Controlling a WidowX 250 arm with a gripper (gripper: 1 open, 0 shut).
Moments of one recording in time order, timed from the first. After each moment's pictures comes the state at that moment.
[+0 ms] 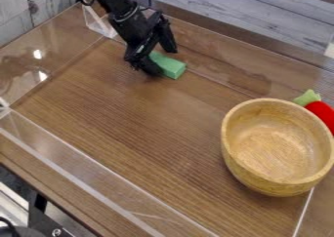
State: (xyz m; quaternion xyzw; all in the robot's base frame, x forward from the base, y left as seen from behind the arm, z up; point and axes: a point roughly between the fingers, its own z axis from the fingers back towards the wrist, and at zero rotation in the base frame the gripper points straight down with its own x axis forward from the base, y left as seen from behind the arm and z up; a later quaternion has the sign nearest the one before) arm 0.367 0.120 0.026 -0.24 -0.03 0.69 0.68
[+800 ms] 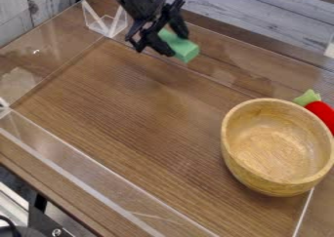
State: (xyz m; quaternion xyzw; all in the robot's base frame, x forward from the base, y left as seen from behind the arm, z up) arm 0.357 0.082 0.095 -0.32 0.00 0.54 0.78
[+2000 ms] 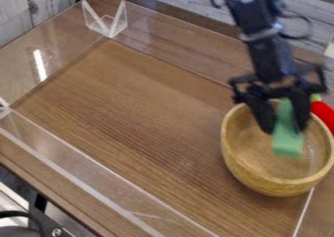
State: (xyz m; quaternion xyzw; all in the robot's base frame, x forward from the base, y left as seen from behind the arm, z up) arm 0.270 -0.144 0.083 -0.26 0.10 -0.01 0.96
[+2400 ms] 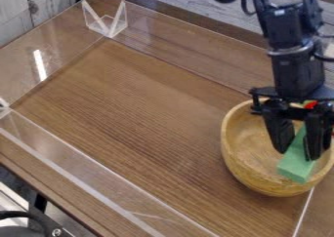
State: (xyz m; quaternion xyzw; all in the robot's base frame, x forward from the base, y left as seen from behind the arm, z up) arm 0.256 -0.145 0.095 -0.23 0.09 -0.11 0.96
